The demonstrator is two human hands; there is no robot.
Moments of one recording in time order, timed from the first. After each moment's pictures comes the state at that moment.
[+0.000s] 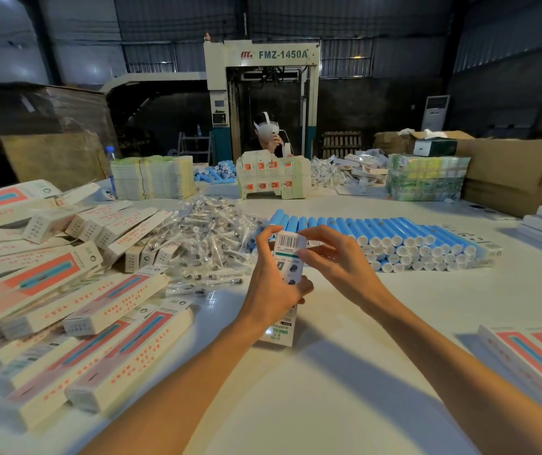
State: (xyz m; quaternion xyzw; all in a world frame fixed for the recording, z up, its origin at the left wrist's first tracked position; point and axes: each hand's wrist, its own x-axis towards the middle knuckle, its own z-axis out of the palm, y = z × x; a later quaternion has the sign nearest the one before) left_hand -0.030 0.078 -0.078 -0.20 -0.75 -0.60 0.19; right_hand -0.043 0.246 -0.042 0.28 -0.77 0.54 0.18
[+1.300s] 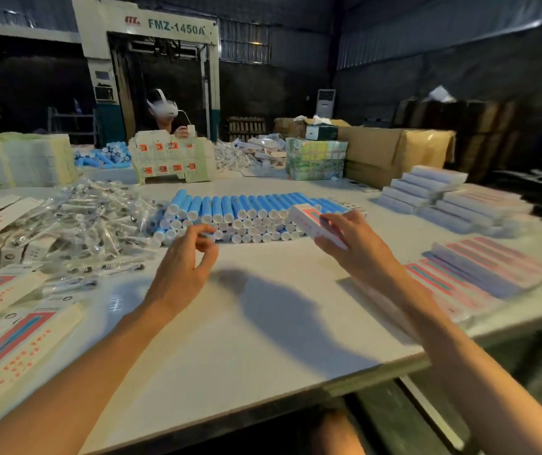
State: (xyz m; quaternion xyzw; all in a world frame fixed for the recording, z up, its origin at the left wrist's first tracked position) left_hand -0.040 0.084 -0.098 -0.24 -0.83 -0.44 0.24; right_hand 0.057 0.397 -0.038 0.03 -0.94 0.21 0.27
